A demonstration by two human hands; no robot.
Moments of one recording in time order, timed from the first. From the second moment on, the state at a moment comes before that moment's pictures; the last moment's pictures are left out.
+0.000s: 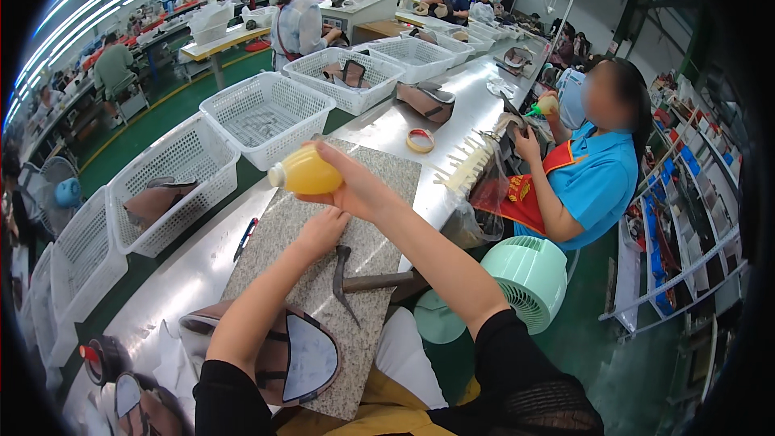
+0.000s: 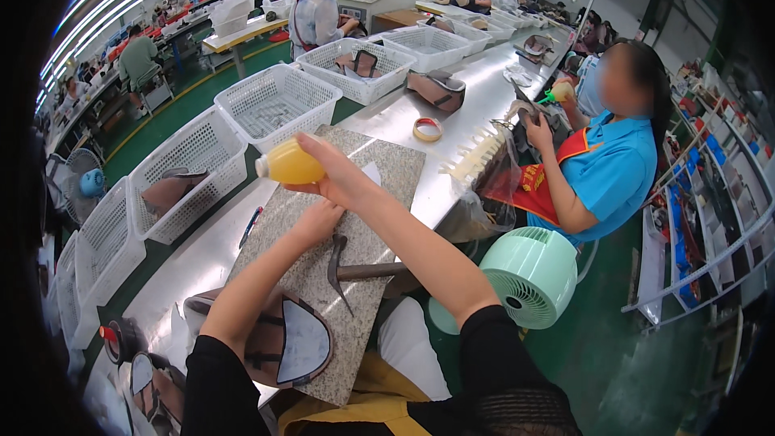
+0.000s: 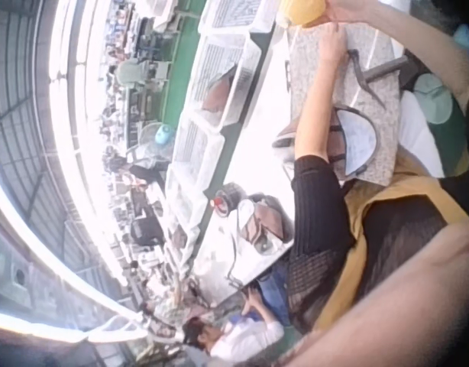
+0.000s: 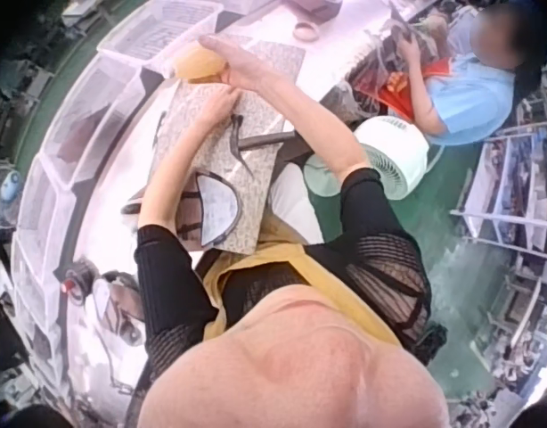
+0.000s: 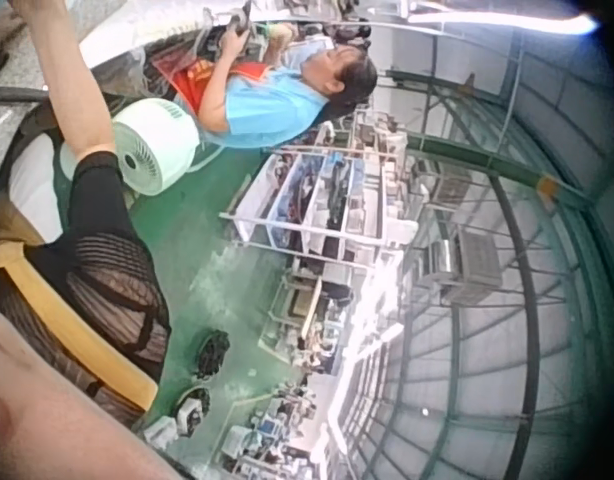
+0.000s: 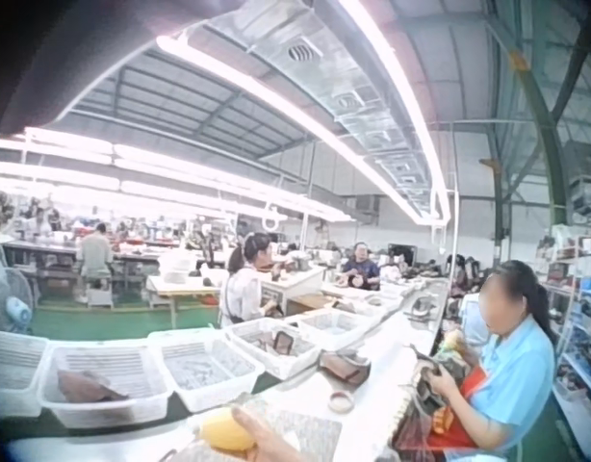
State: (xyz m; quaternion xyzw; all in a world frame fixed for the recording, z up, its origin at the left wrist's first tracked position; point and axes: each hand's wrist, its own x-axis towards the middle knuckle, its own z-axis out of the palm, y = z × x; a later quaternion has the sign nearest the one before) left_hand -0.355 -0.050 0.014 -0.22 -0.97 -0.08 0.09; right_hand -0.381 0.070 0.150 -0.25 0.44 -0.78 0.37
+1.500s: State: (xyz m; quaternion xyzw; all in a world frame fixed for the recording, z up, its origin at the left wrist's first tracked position) left_hand -0.050 -0.121 0.090 -0.15 -0.98 -0.08 0.10; right_hand -0.251 0.189 0.035 -0.09 0.30 -0.84 0.45
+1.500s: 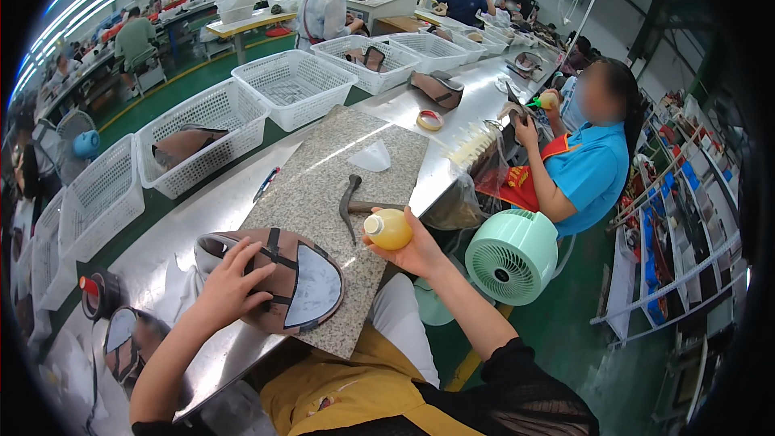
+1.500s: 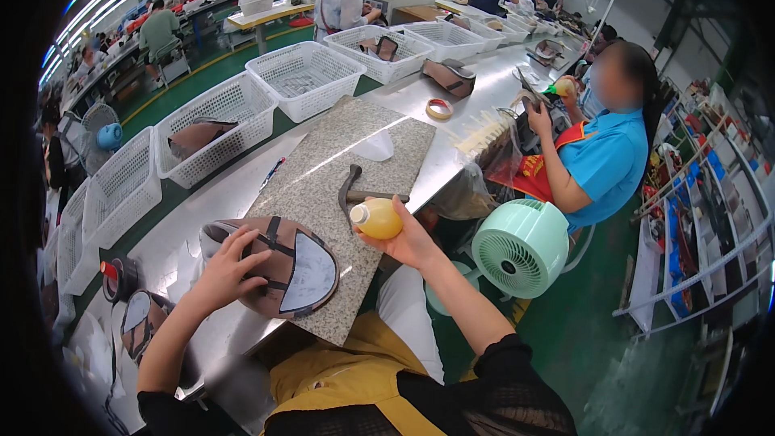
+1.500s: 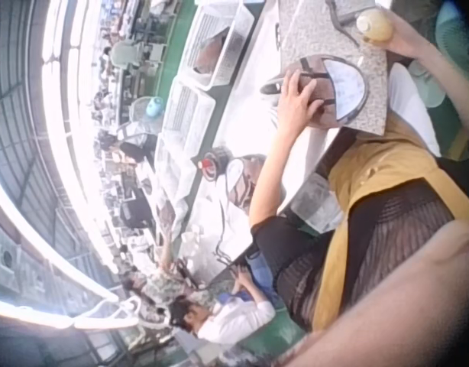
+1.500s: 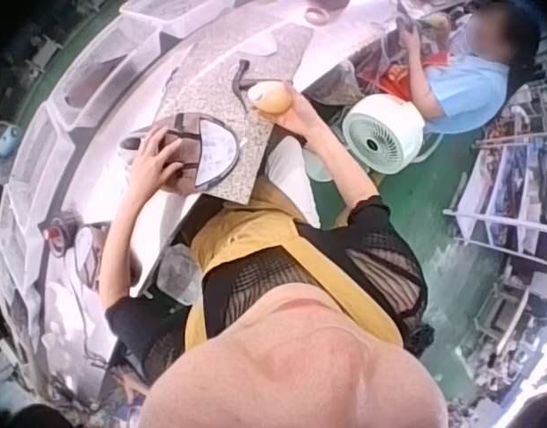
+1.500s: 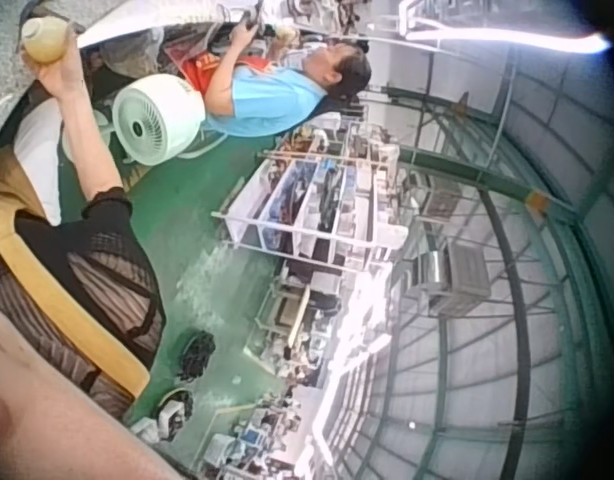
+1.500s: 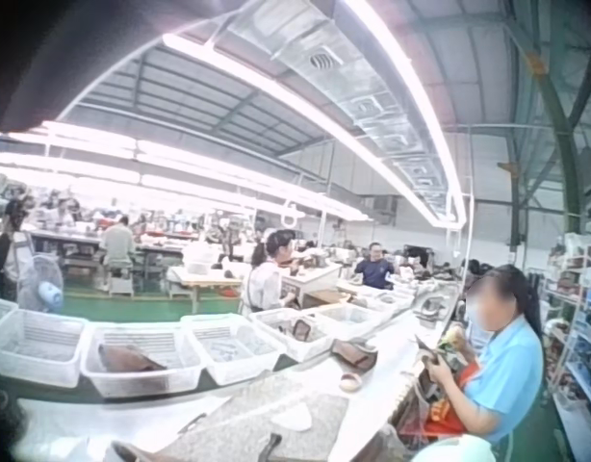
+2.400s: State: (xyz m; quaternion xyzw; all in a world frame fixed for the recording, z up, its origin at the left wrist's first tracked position) left_hand -0.053 -0.083 0.105 -0.05 -0.99 -0.01 0.11; right_hand -0.273 0.177 0.141 -0.36 0.74 -0.57 0.01
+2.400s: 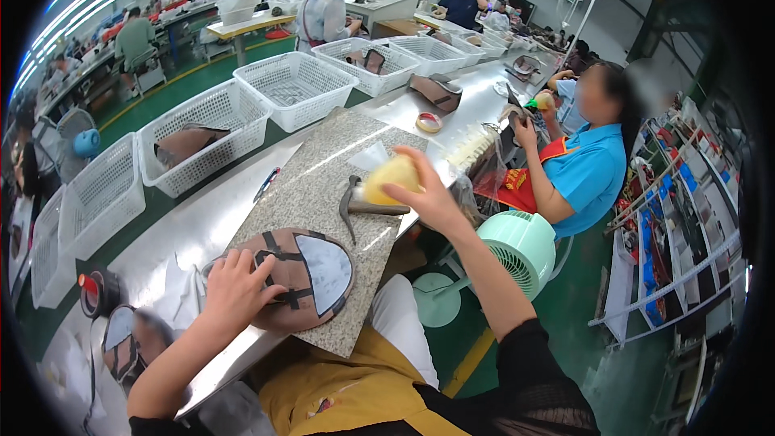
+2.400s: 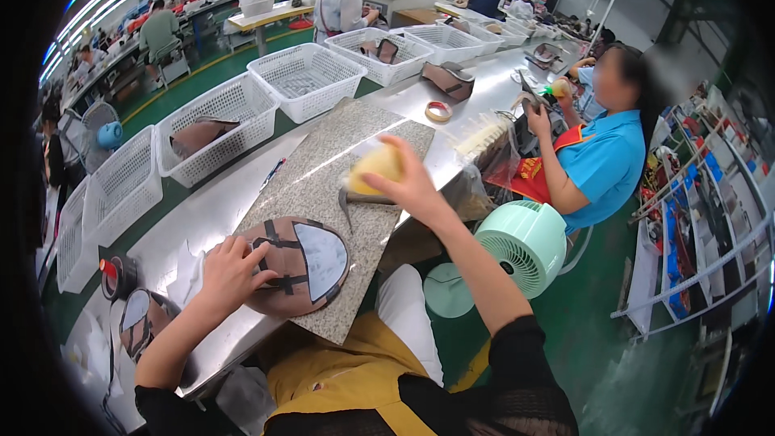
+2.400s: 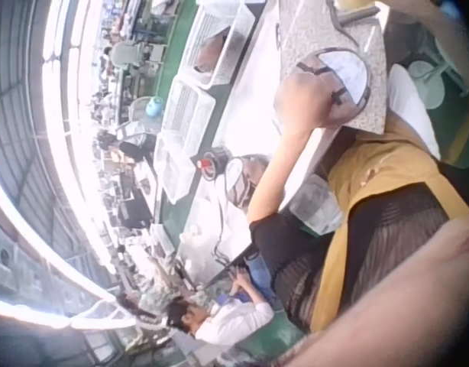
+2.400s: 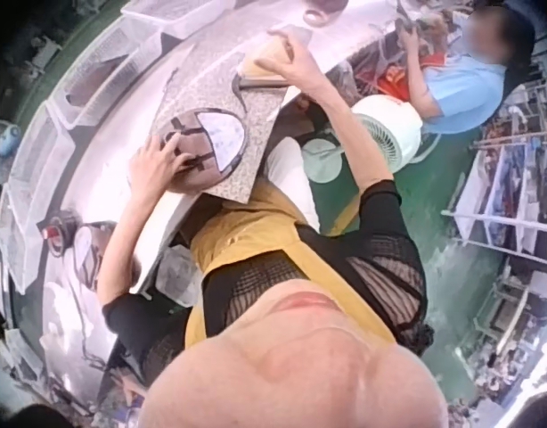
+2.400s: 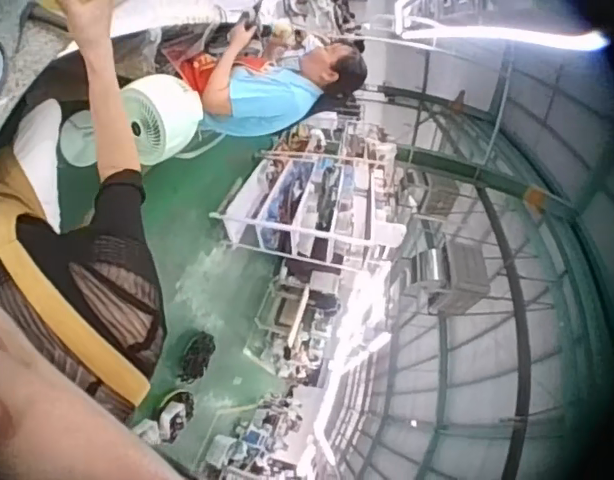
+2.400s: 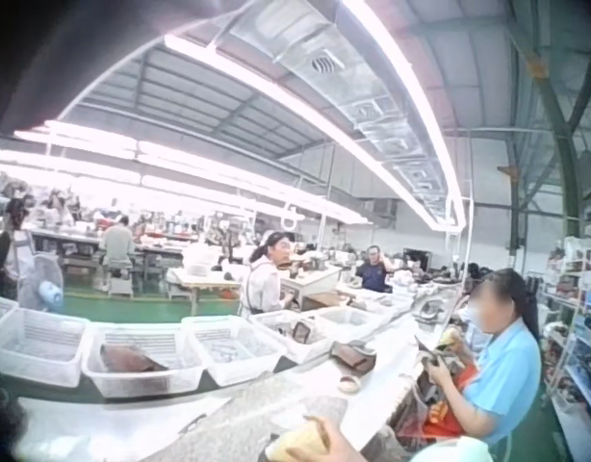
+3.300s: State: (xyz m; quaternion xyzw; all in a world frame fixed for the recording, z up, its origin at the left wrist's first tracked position) left_hand -0.070 -0.106 0.052 -0.16 -0.98 -0.12 0.09; right_hand -0.287 0.147 0.183 -0.33 0.78 -0.44 0.29
